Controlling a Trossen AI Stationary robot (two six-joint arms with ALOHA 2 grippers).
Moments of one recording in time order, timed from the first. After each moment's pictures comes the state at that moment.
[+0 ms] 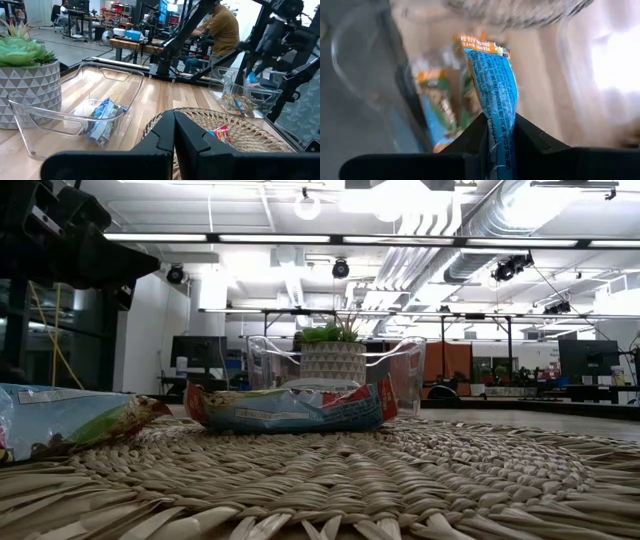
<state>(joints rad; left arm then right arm) 0.00 0.01 0.02 0.00 -0.04 -0.16 1.16 2.02 1.77 -1.46 0.35 1.44</state>
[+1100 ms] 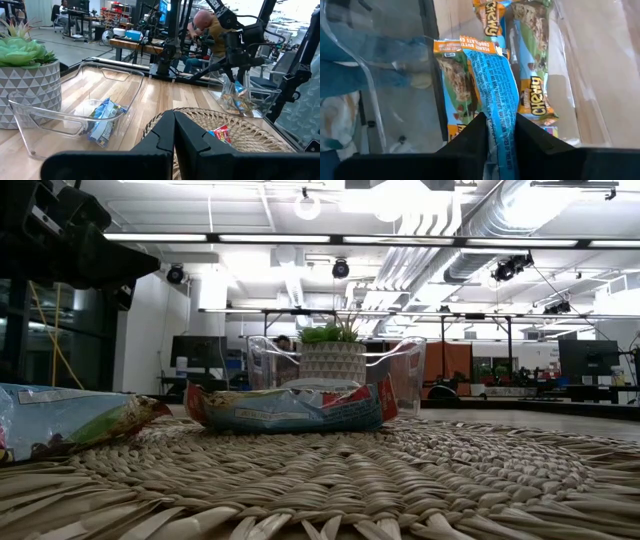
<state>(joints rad) 0.00 0.01 0.02 0.00 -0.04 -0.16 1.17 1.45 0.82 -0.45 0.23 1.40</state>
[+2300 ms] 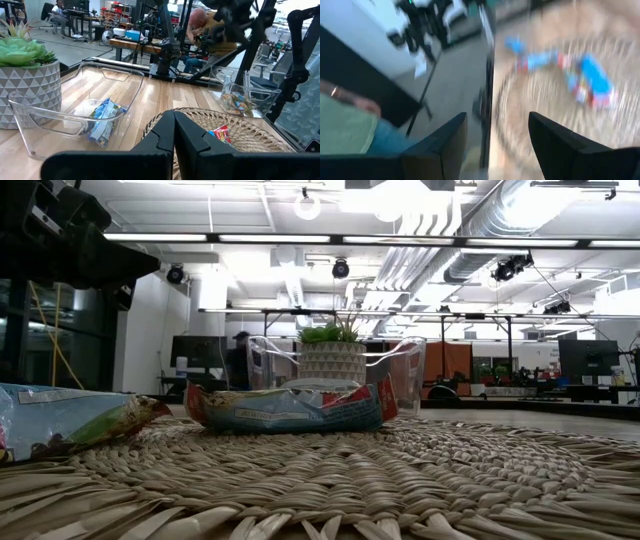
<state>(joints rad) 0.00 0.01 0.02 0.00 -0.04 -0.16 0.96 1.12 0.82 -0.16 0.55 0.85</state>
